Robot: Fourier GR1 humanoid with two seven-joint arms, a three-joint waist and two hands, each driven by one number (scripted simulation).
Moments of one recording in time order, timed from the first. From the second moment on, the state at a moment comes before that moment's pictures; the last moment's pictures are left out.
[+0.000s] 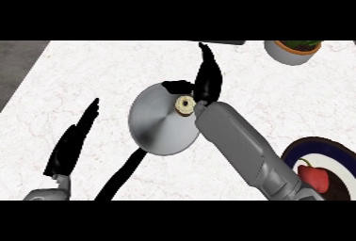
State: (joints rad) left arm -0.04 0.17 -0.03 -1.57 -0.22 -0.04 0.15; right arm -0.94 0.00 0.46 -0.76 0.19 -0.91 0.54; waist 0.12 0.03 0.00
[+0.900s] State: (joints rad) left arm 0.09 0.19 0.05 -1.63 -0.20 -0.03 0.13; right arm -0.46 -0.18 0.38 -1.19 0.14 -1.05 0.28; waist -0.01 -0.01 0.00
